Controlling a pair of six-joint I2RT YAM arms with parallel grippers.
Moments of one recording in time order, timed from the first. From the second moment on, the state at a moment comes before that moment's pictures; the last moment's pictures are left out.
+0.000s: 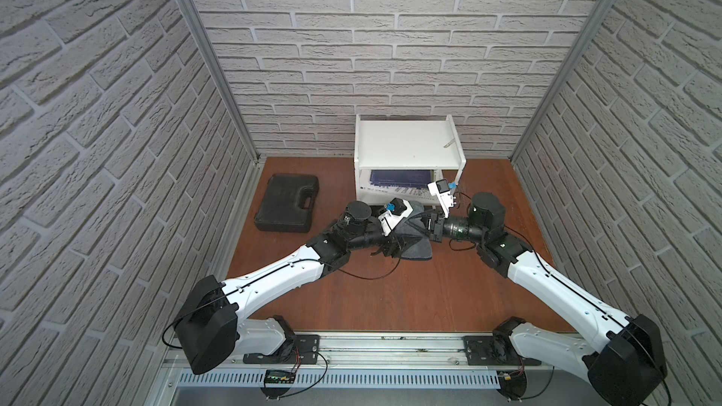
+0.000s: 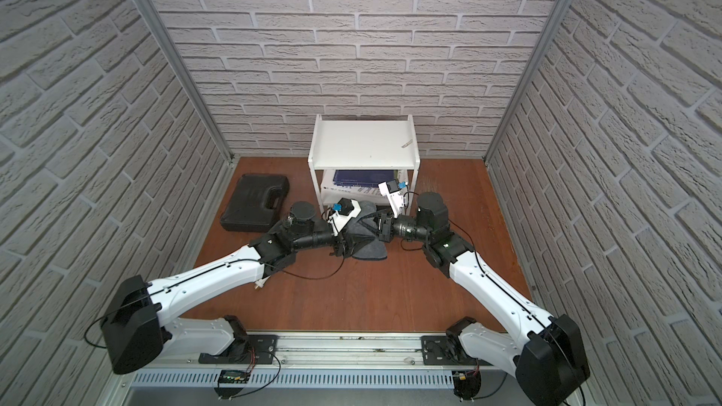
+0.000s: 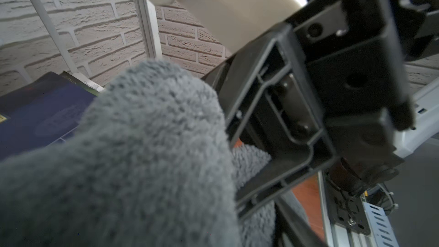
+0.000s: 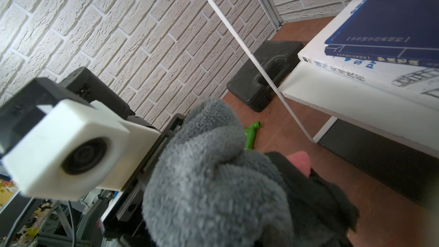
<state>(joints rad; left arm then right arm) -0.74 1.30 0.87 0.13 0.41 0.06 0.43 1.11 0.80 0.06 -0.74 0.61</state>
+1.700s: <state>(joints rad) -0.08 2.15 1.36 0.28 0.70 -0.66 0.31 1.14 0.76 0.14 0.13 0.15</state>
